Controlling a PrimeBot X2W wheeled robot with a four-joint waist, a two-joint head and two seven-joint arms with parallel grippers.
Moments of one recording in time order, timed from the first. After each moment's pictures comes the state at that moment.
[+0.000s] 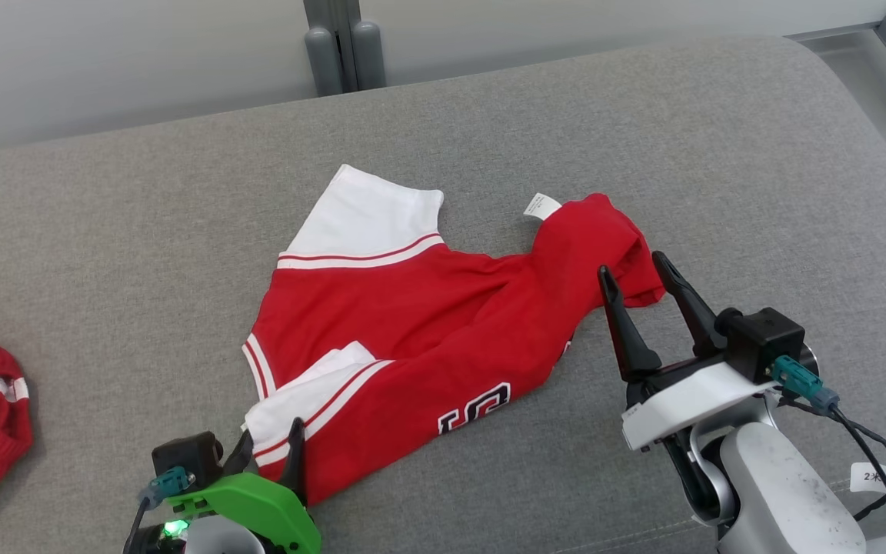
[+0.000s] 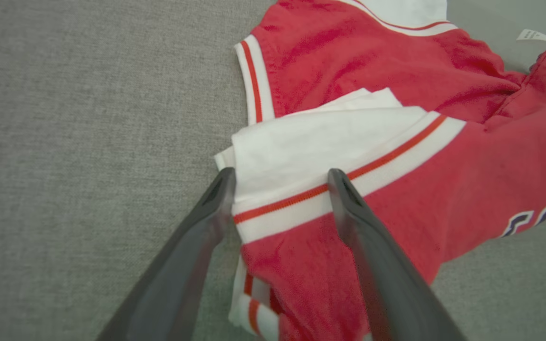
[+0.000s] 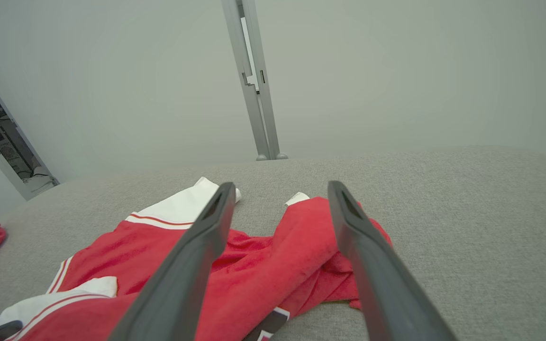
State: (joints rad) left arm -0.06 0.07 -0.21 0.32 -0.48 0.06 0.06; right arm -0.27 -0.12 0.26 0.28 0.31 0.13 -0.26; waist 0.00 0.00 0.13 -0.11
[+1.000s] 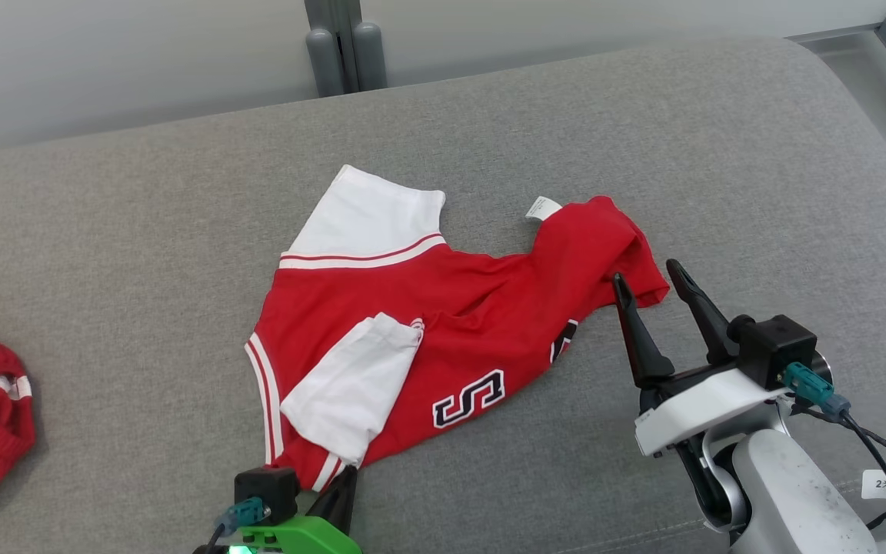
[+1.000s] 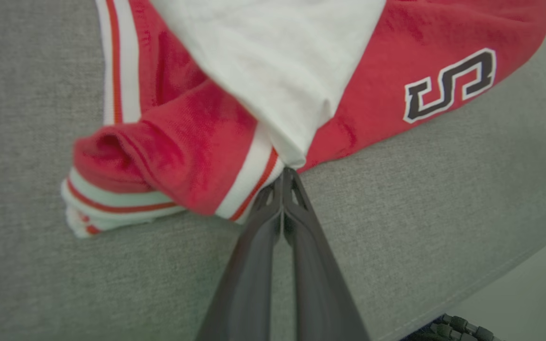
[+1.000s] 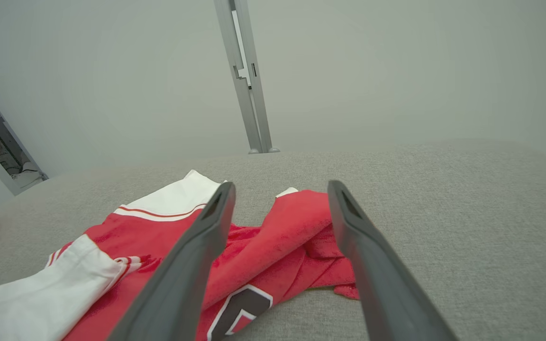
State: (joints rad) left arm 0.00 0.09 -0.38 0.29 -0.46 0.00 0.07; right arm -0.25 -0.14 0.25 0.28 0.31 0.13 -0.26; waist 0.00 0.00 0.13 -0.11
